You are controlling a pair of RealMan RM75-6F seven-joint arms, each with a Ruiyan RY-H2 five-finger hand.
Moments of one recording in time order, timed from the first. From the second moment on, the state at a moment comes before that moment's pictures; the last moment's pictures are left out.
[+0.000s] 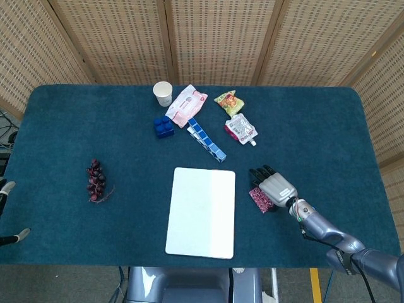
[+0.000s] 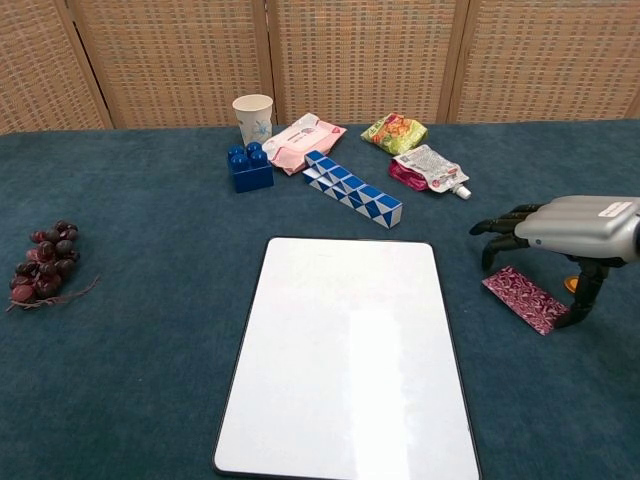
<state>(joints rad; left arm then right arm) -0.05 -0.92 -0.02 -1.87 1.31 1.39 0.11 0.73 -1.43 -0.01 -1.20 -1.52 0.76 -0.04</state>
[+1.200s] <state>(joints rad) -0.05 -0.91 -0.02 -1.88 1.32 1.39 0.10 0.74 -1.42 -0.03 -1.21 -1.52 0.76 -0.05</state>
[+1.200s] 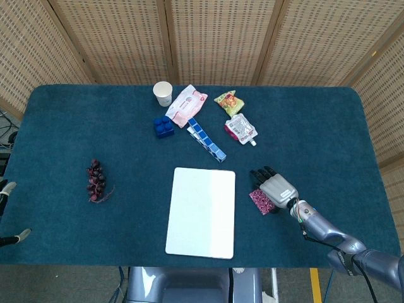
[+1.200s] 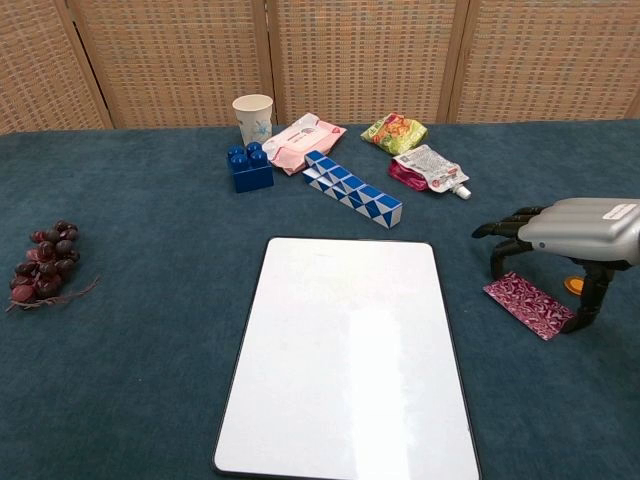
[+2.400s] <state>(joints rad) -0.05 -0.90 -0.01 -1.88 1.33 1.39 0.09 0.84 -1.33 0.09 -1.58 -1.32 0.72 -0.31</state>
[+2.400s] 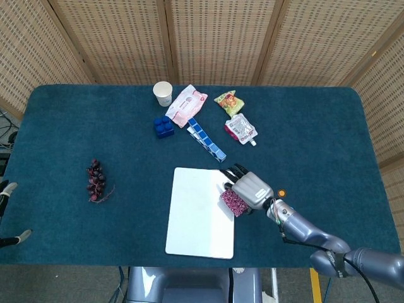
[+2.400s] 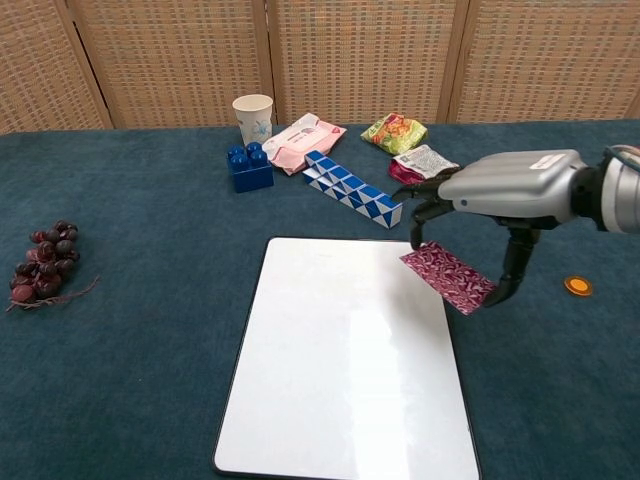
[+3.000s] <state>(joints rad) -0.06 -0.90 -0.01 -1.88 1.33 1.37 0.07 1.01 -1.52 0.13 -1.71 -0.67 0.85 -0.76</state>
